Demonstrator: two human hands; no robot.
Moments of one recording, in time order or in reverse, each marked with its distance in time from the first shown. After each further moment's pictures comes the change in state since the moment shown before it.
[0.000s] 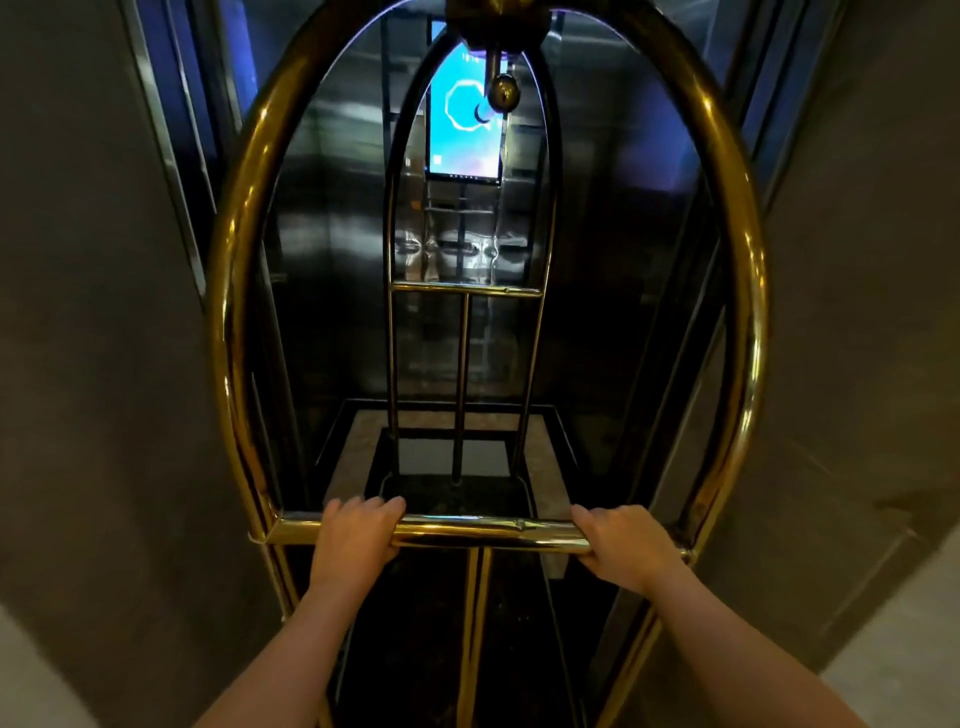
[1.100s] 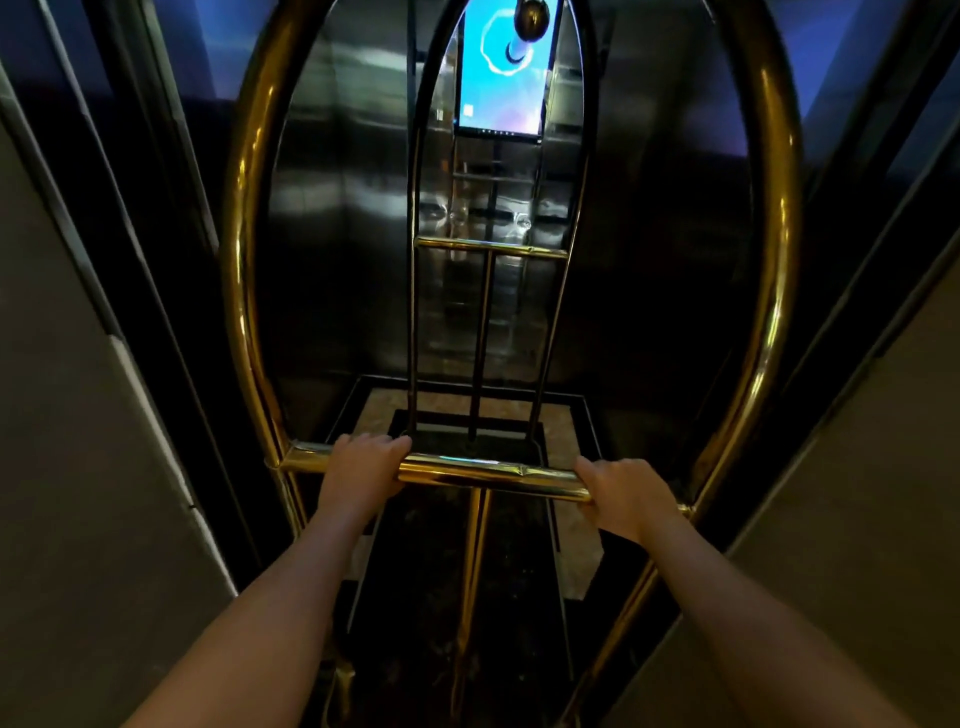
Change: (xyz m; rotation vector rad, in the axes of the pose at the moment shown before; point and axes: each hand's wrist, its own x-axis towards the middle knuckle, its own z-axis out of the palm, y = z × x) left_hand 0.220 -0.039 0.067 0.032 0.016 -0.006; right_hand 0.202 0.107 0.047 -0.040 0.046 -0.011
